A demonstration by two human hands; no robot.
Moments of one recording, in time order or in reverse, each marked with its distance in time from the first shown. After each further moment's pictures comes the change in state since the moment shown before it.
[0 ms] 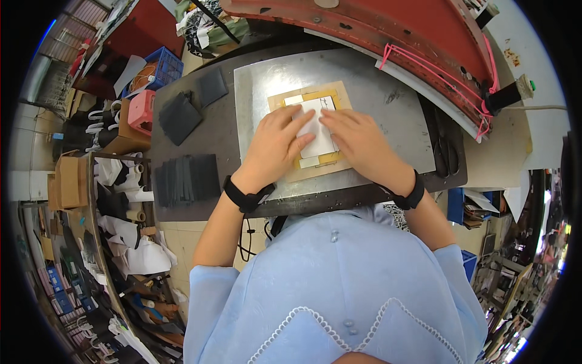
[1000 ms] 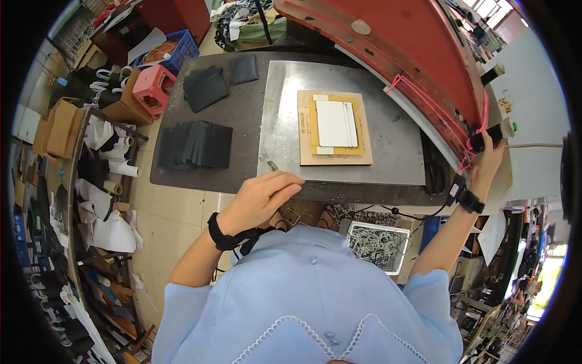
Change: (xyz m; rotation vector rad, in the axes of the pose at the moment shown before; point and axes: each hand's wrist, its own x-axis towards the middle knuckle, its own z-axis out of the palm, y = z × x) left_hand -0.135 0.056 -0.028 -0.450 0.079 -0.169; right_hand -0.078 0.098 -0.190 0.268 0.967 0.592
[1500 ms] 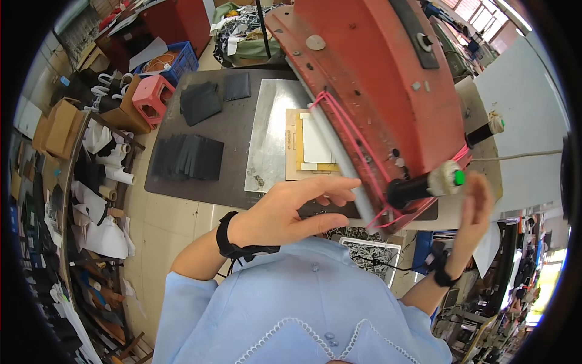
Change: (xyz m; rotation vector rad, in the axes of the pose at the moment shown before) left_hand 0.048 0.091 0.006 -0.390 -0.152 0.185; right_hand -0.103 -0.092 -0.048 -0.159 -0.317 -0.160
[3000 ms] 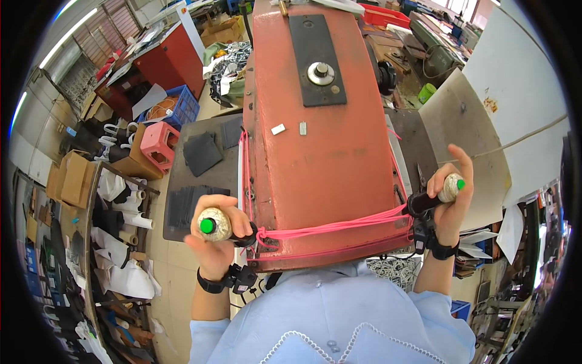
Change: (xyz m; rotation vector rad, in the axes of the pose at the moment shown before) left_hand -0.023 0.002 -0.046 -0.194 0.653 0.094; right_hand 0.042 -0.002 0.071 0.806 -0.092 0.031
